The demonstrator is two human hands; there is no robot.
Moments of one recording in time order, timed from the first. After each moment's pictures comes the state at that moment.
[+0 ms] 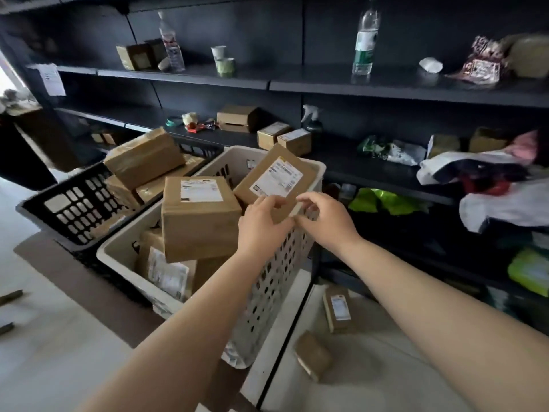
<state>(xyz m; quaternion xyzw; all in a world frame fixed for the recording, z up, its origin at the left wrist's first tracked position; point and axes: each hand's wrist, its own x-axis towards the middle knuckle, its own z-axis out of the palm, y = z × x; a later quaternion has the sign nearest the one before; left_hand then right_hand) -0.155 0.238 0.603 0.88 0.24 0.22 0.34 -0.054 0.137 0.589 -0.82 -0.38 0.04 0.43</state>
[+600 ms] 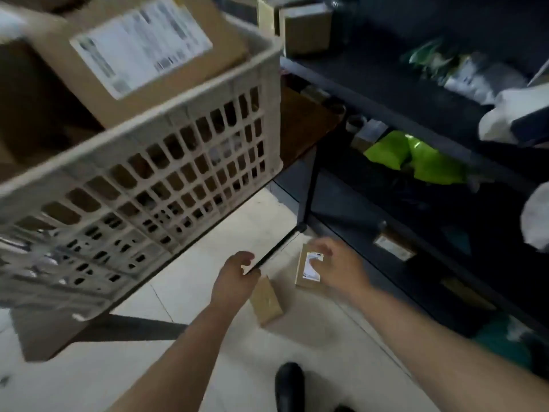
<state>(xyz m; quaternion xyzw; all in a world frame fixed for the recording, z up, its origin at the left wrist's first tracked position) -0.033 0.122 0.284 0.69 0.55 0.06 0.46 0.147 0.014 0.297 -0.83 -0.36 0.31 0.30</state>
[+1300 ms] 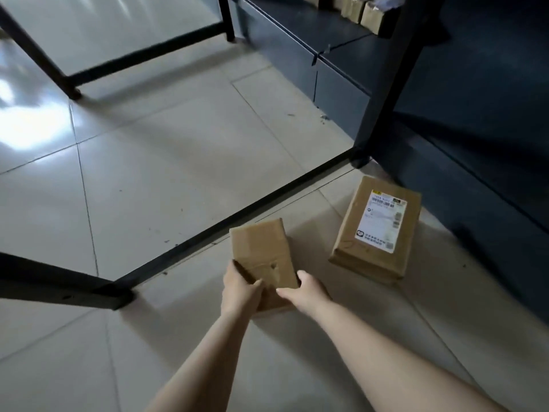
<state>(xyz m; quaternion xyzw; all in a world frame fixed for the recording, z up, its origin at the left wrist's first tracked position) -0.032 0.127 -0.314 0.53 0.71 0.11 0.45 0.094 0.075 -0.319 -0.76 -0.30 0.54 0.19</state>
